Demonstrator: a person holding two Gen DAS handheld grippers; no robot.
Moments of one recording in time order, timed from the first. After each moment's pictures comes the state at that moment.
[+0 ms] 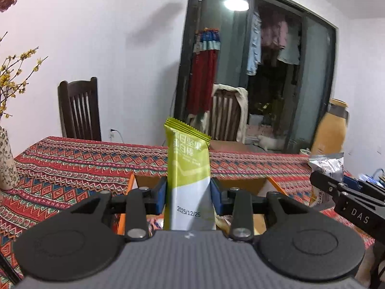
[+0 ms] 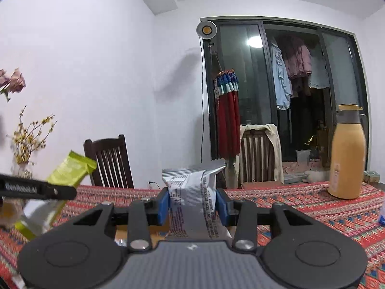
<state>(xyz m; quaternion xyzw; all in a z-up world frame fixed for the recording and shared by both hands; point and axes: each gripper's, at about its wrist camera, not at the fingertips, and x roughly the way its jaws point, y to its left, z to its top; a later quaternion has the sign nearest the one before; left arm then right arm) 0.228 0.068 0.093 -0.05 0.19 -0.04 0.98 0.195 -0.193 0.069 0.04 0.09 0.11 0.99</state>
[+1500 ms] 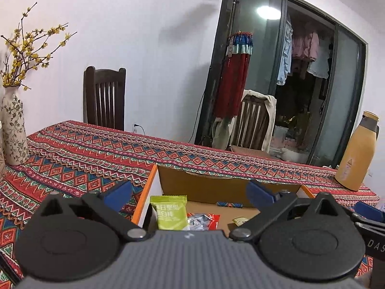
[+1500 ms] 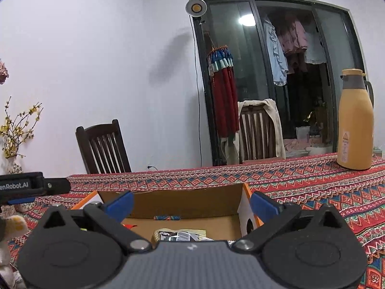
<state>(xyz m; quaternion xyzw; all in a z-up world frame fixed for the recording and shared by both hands) 0.246 0.083 0.052 -0.09 0.18 0.03 0.98 0.235 -0.182 0.022 0.07 0.13 0.10 0.98</state>
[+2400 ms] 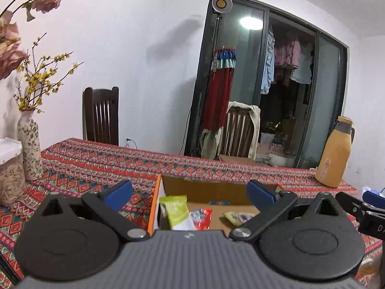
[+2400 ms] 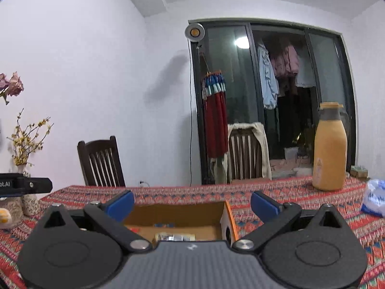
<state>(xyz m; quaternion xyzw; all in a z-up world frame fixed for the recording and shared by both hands) 0.156 0.102 0.085 -0.07 0.15 -0.01 0.99 0.140 -0.196 0.063 0.05 0.10 0.08 0.99</state>
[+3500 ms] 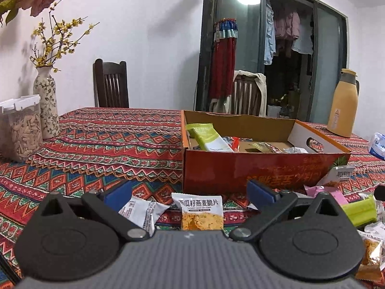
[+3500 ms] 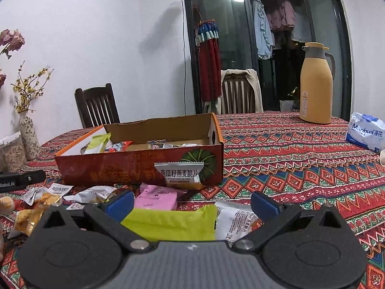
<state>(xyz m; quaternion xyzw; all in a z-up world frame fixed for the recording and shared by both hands) 0.113 0.128 -0.018 -0.03 0.19 0.00 0.98 0.070 -0.212 -0.022 0.05 0.22 0.07 0.97</state>
